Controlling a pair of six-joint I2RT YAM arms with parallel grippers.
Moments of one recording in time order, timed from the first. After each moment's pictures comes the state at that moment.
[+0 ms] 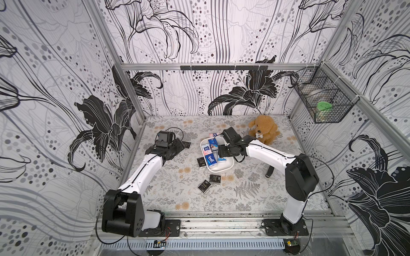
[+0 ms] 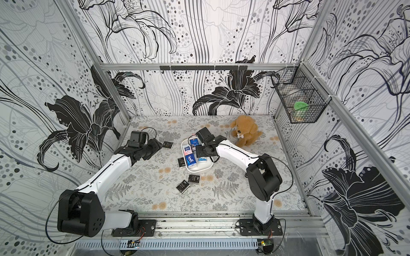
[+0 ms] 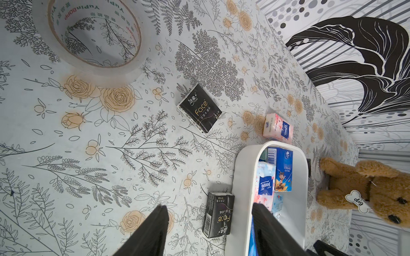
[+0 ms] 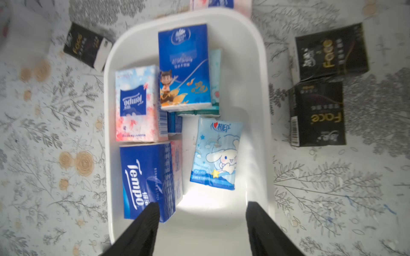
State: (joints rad) left arm -0.13 1.35 0.99 -0.47 0.05 -0.82; right arm 0.67 1.82 1.44 -0.63 0.04 0.46
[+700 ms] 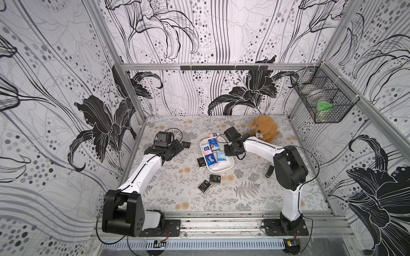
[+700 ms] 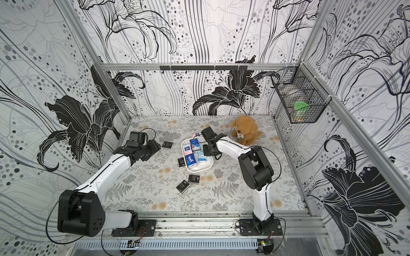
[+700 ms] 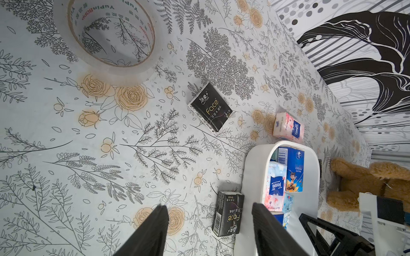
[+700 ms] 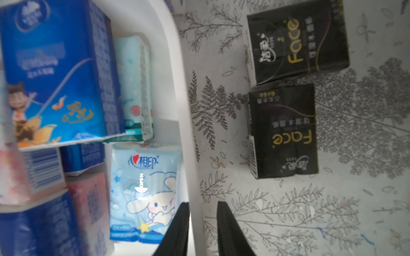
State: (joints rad) left arm -0.11 1.35 0.98 -0.51 0.04 -0.79; right arm 0.58 1.99 1.49 -0.64 0.07 0.39
